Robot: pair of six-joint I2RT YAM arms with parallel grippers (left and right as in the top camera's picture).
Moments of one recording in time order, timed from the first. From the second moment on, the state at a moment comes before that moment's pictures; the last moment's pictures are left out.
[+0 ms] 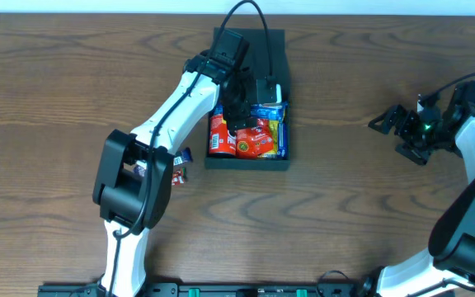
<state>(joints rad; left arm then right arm) -0.45 2.12 1.76 -0.79 0.35 1.02 -0.42 1.80 1.24 -0.83 -0.52 0.17</state>
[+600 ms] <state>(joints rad) -0.45 1.96 1.80 -0.68 0.55 0.58 -0.42 1.80 1.24 -0.82 -0.52 0.17</state>
